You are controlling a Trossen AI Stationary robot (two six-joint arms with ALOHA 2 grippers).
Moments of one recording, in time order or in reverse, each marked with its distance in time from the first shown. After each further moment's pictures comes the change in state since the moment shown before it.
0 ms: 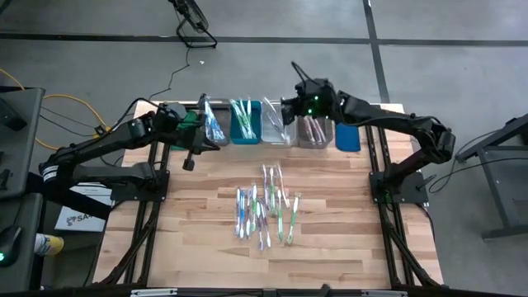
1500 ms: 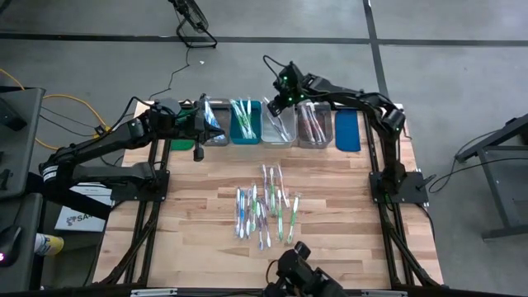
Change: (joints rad) left arm 0.000 -0.002 0.000 0.215 -0.171 -0.278; right arm -0.218 0.532 0.374 -0.212 -0.302 -0.235
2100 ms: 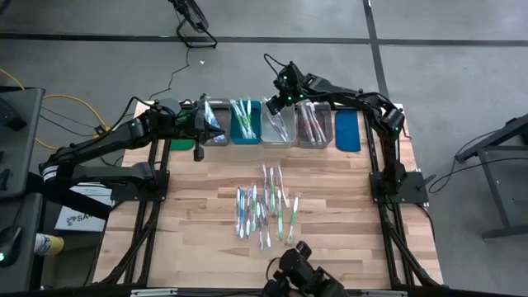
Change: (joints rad) left arm 0.000 0.000 0.000 0.000 0.001 -0.014; right arm 0.000 0.008 0.001 0.025 0.016 0.059
